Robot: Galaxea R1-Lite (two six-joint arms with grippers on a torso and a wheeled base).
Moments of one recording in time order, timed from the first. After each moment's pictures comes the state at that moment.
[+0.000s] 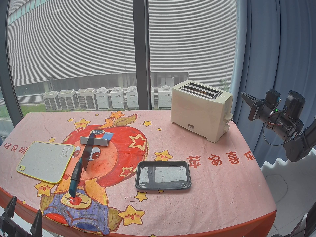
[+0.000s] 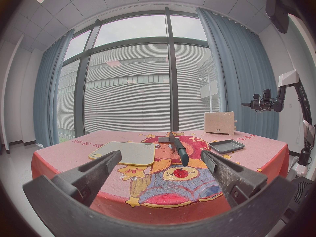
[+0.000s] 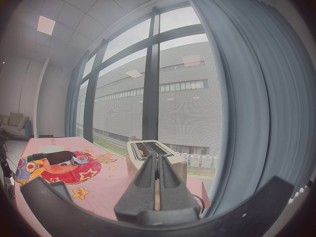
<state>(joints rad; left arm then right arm) -0.01 0.02 -0.02 0.00 -0.02 0.01 0.11 1.91 -0.72 -1.26 0.31 0.03</state>
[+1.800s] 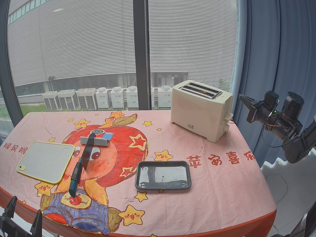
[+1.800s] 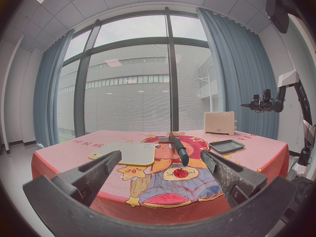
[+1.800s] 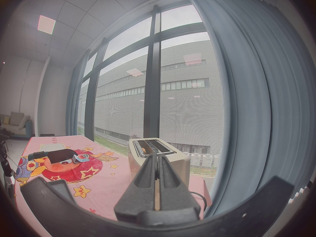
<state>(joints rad) -0.01 0.02 -0.02 0.00 -0.02 0.01 0.12 1.92 -0.71 -1.26 0.31 0.02</state>
